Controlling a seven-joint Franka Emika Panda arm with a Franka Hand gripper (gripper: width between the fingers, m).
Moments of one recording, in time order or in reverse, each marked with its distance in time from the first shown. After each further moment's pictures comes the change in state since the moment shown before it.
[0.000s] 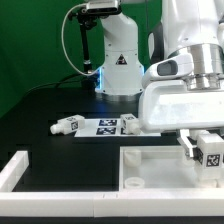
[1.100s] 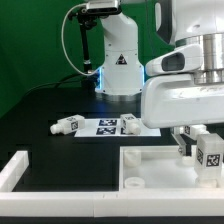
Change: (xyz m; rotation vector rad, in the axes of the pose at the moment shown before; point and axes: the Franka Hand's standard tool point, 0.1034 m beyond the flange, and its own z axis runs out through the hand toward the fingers) arm 0.008 0.006 -0.004 0.031 -0.389 0.086
